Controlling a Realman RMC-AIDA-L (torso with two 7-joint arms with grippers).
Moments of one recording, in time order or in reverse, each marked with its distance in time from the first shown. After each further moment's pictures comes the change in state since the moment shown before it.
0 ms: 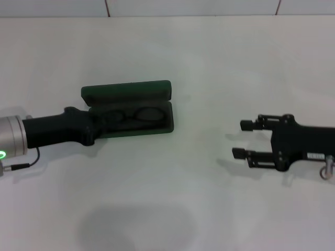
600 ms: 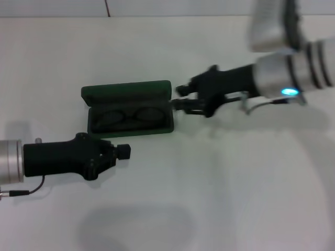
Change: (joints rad) left arm 0.038 0.009 0.050 -0.002 0.005 0.214 0.016; right arm 0.330 0.004 -0.323 -0.148 -0.124 0.332 0.528
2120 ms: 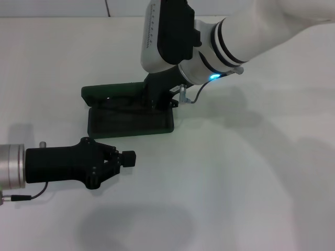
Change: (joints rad) left arm 0.002 -0.005 0.010 0.000 -0.001 0.048 0.035; right arm 0.426 0.003 -0.468 0.181 -0.035 0.295 0.160
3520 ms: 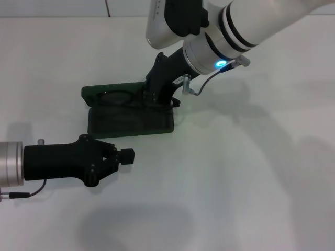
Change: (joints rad) left arm -0.003 0.004 -0.001 0.007 -0.003 0.002 0.000; right arm 0.023 0.000 0.181 0.035 -0.044 -0.163 0.004
